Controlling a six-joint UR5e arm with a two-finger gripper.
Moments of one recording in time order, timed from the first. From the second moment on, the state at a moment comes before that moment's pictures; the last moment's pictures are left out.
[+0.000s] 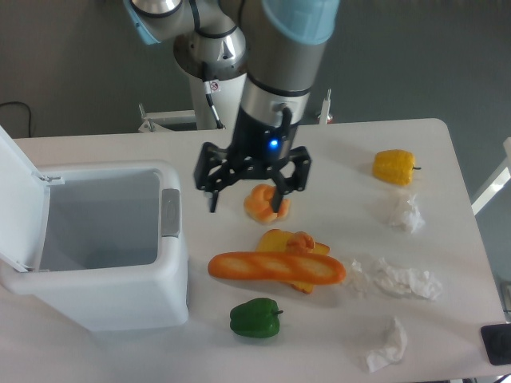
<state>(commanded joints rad) 2.58 -1.78 -1.42 -1.31 1.25 0.56</state>
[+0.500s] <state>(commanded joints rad) 2.67 -1.81 -1.48 -1.30 1.45 1.02</state>
